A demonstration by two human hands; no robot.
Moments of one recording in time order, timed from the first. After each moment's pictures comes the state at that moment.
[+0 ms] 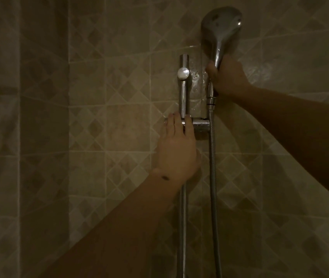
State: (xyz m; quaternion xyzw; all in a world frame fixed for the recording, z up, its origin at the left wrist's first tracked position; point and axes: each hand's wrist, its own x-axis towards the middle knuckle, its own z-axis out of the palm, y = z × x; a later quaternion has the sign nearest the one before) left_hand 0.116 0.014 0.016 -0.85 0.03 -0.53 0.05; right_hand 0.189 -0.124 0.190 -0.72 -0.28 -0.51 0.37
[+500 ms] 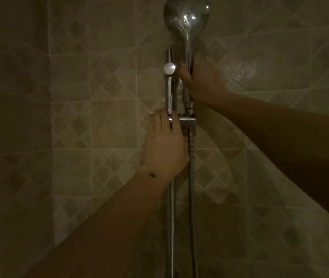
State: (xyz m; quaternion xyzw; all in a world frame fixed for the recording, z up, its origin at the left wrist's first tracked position) left_hand 0.114 0.012 0.016 -0.84 0.04 -0.54 0.03; right_hand 0.169 -0.105 0.164 -0.70 -0.37 -0.51 0.33
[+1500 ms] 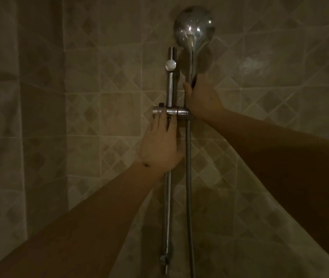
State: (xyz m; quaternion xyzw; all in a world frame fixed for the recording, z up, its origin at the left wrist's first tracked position) left_hand 0.074 0.010 -0.001 -0.88 0.07 -0.48 -0.03; right_hand 0.160 -0.106 0.115 -0.76 -0.27 -0.47 0.36
